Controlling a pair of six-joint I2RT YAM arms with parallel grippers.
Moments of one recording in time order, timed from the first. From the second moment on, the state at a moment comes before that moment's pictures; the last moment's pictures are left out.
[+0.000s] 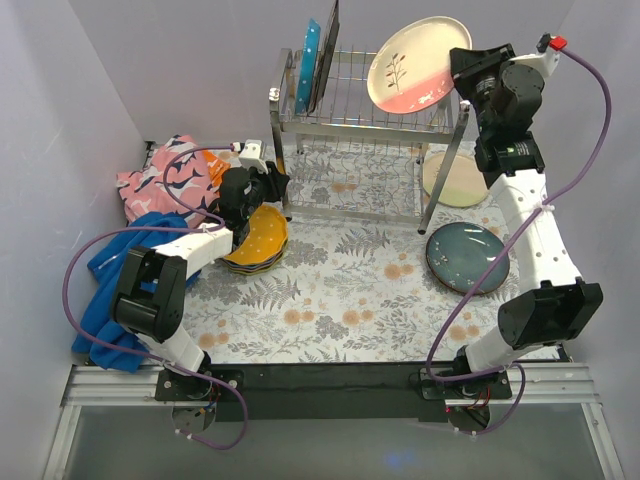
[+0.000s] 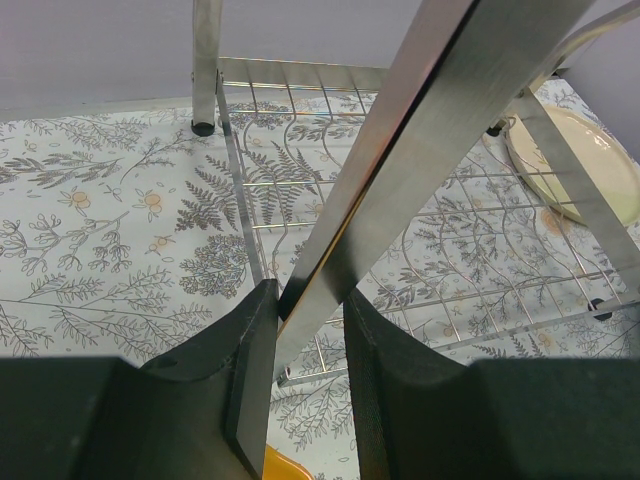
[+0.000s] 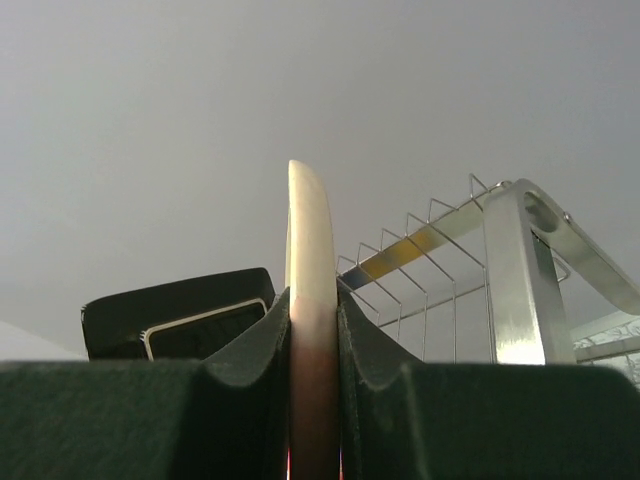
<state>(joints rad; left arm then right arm) -0.34 1.64 0.96 0.55 0.08 -0.26 0.16 1.54 1.74 -0.01 0.13 0.87</state>
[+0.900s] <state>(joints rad) -0.34 1.64 0.96 0.54 0.08 -0.26 -0.23 1.36 1.45 0.23 0.05 1.18</state>
